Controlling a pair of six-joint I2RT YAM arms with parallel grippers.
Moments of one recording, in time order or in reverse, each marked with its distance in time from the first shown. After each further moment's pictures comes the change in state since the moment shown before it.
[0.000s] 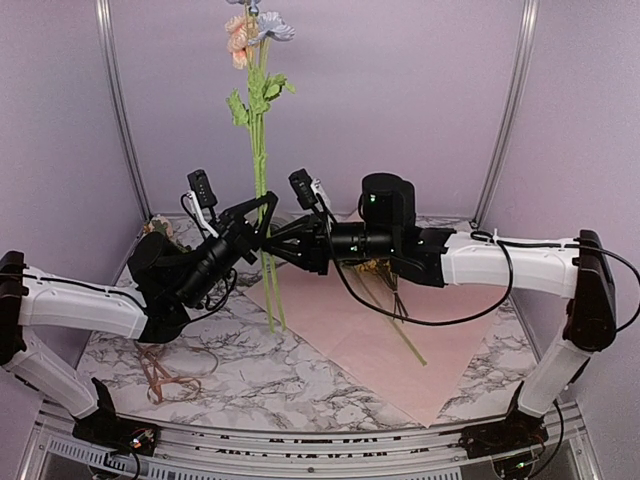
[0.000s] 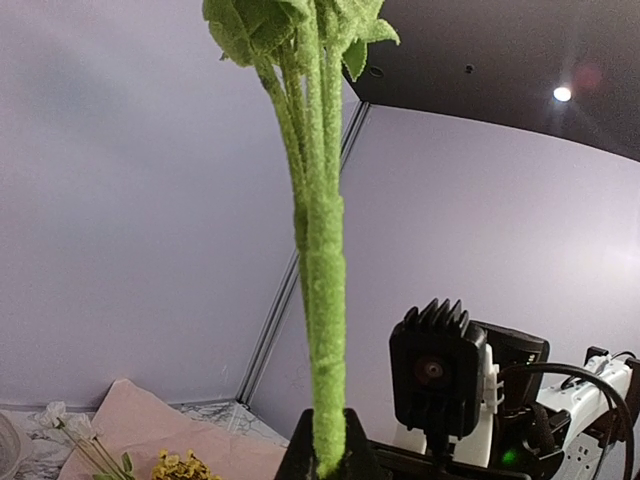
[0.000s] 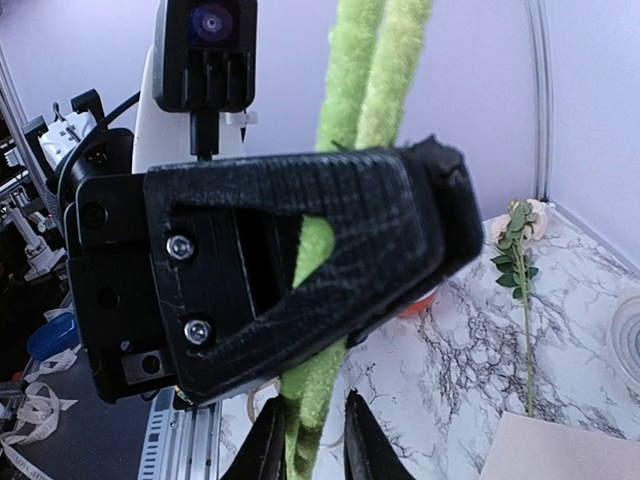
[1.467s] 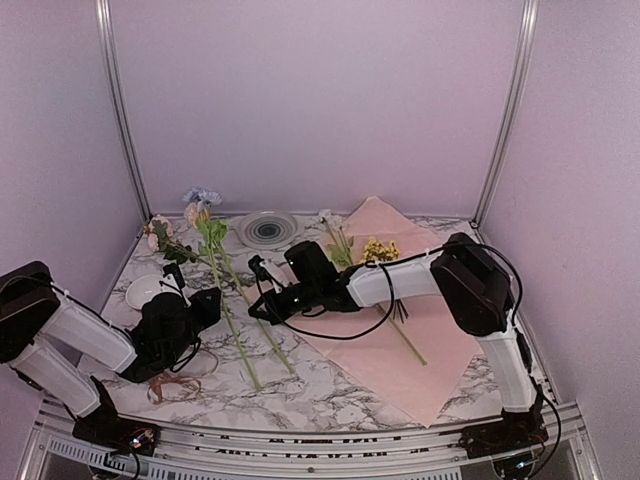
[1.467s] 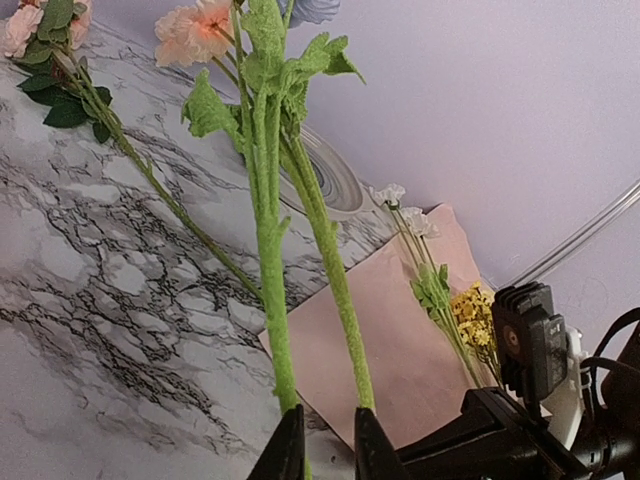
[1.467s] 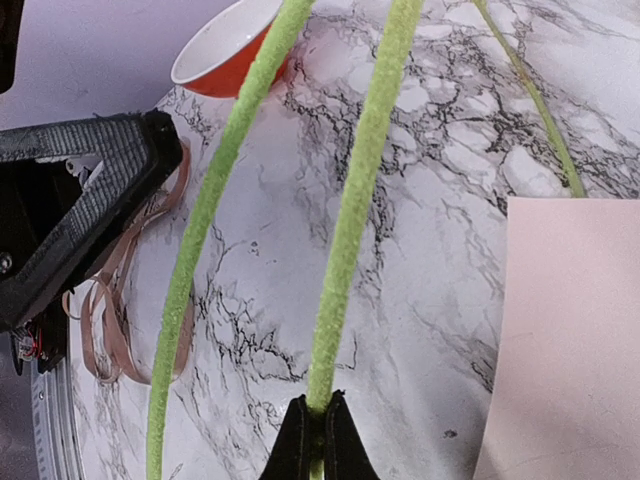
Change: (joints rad) left arm 0.151 0.048 -0.460 -0.228 -0.413 -0.443; right arm 0.010 0.617 0.289 -0.167 0.116 0.106
